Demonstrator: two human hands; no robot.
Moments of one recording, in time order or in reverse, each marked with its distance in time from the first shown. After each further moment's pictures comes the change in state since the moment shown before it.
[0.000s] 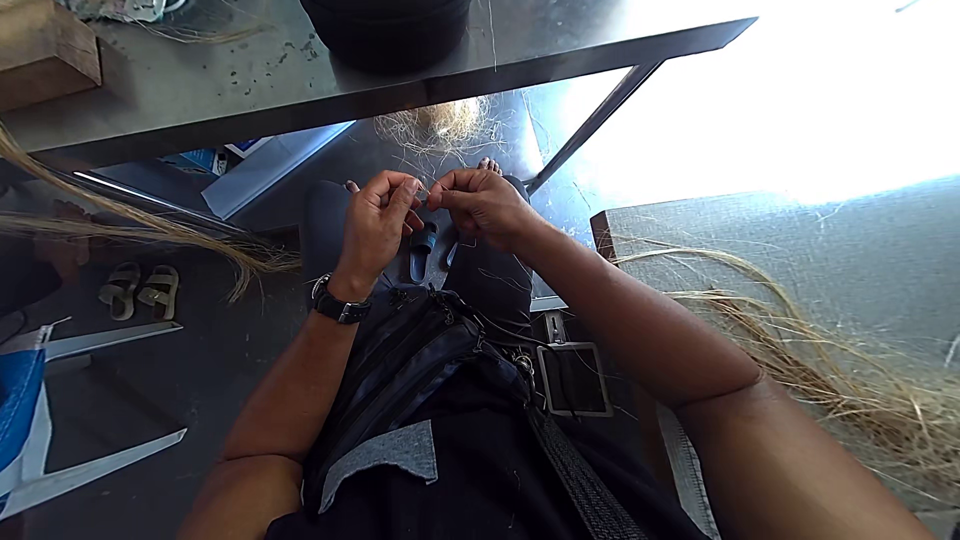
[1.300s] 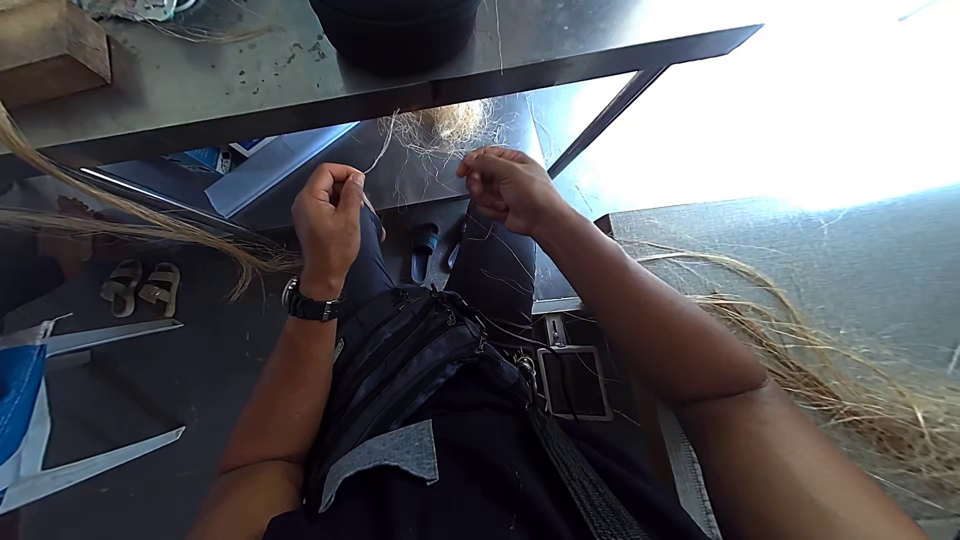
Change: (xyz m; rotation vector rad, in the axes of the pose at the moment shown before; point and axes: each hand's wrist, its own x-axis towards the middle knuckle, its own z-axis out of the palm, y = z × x) left_hand -0.002 -0.006 -0.047 0.358 0.313 0.148; right_hand 0.004 -0.017 -0.022 0.101 0.108 0.035
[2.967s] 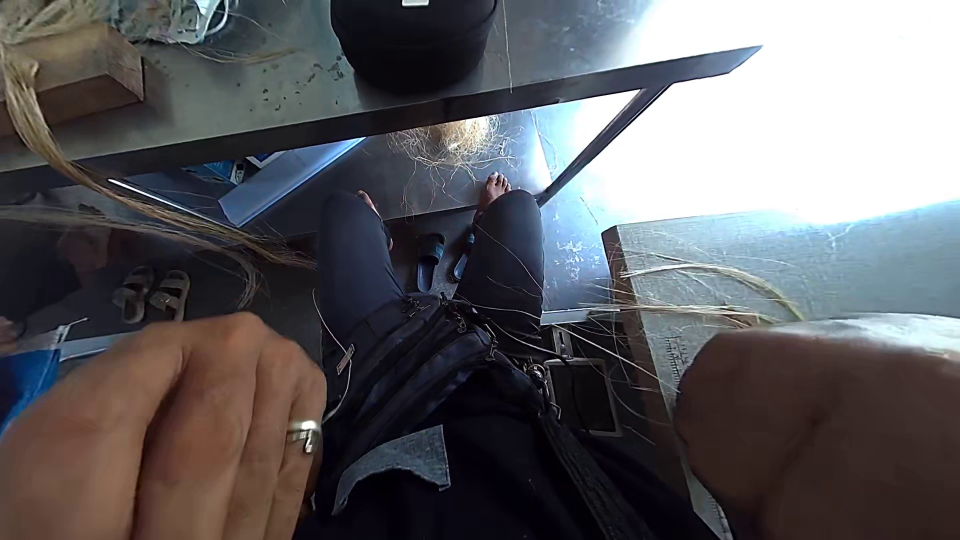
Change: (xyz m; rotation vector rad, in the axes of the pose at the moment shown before) left_hand -0.075 0.150 -0.114 -1.492 -0.761 -0.051; right_hand -0.194 -0.120 0.048 -0.445 -0.862 -0.607
